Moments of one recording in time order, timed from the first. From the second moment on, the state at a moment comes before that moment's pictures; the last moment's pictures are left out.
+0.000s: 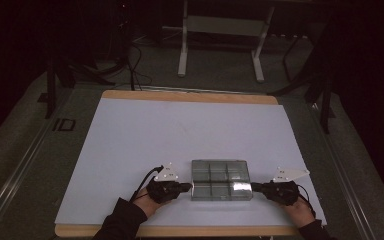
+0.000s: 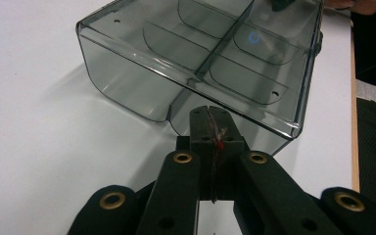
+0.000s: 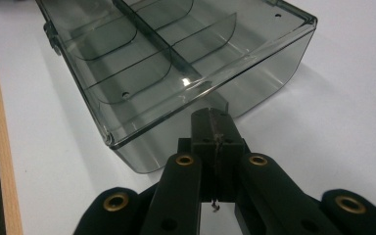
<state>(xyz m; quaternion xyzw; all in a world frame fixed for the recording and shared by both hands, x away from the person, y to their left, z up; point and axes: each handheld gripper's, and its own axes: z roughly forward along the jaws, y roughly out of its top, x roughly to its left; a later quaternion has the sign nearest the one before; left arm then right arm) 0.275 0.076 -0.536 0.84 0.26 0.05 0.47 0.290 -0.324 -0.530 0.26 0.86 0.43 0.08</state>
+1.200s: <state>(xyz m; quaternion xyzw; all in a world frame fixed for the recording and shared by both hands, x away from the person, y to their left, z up) 0.276 0.074 -0.524 0.84 0.27 0.08 0.47 0.288 -0.328 -0.518 0.26 0.84 0.46 0.10</state>
